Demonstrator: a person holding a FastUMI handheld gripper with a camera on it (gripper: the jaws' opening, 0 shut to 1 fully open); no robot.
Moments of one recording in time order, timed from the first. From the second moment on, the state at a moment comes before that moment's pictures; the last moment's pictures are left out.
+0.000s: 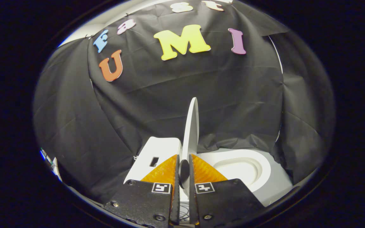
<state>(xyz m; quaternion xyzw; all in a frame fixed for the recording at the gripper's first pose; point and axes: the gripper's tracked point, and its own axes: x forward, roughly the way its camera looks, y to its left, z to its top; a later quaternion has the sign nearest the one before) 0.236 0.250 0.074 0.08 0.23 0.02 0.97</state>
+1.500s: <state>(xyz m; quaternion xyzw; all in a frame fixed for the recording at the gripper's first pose) 0.262 0.413 0.040 -0.06 0.20 0.12 0.97</state>
